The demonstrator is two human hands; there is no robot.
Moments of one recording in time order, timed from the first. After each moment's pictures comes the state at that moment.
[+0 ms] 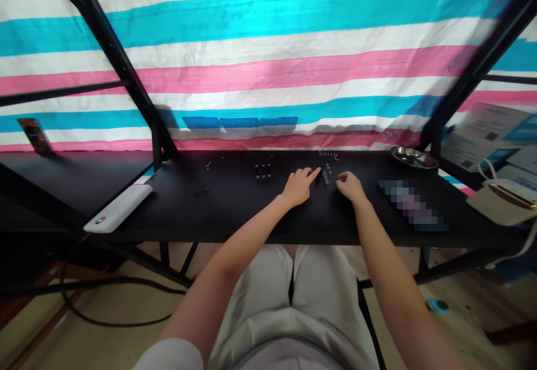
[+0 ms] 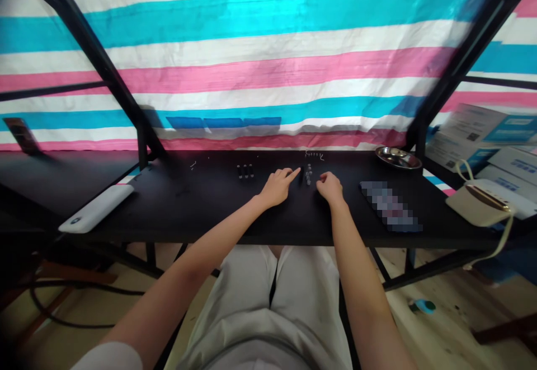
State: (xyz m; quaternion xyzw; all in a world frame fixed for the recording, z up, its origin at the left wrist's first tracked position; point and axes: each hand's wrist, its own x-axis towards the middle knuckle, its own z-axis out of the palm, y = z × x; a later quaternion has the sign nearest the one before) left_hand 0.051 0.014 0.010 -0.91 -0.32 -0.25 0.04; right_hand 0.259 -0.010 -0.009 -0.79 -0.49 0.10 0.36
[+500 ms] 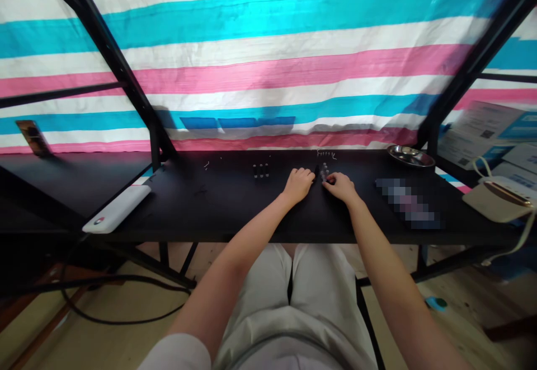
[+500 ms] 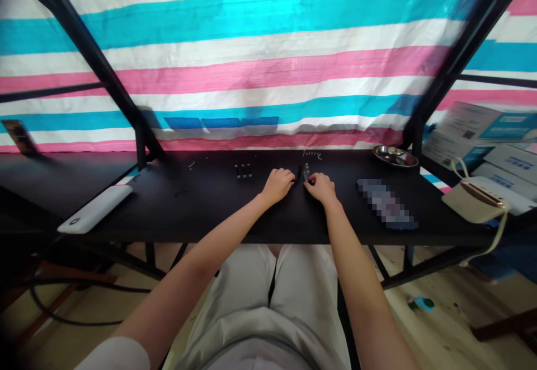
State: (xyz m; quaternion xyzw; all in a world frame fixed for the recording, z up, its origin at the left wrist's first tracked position) left_hand 0.065 0.023 0.006 -0.92 -0.30 -0.23 0.09; right_hand 0.248 -0.010 -0.018 -0.76 -0.59 0.05 0.26
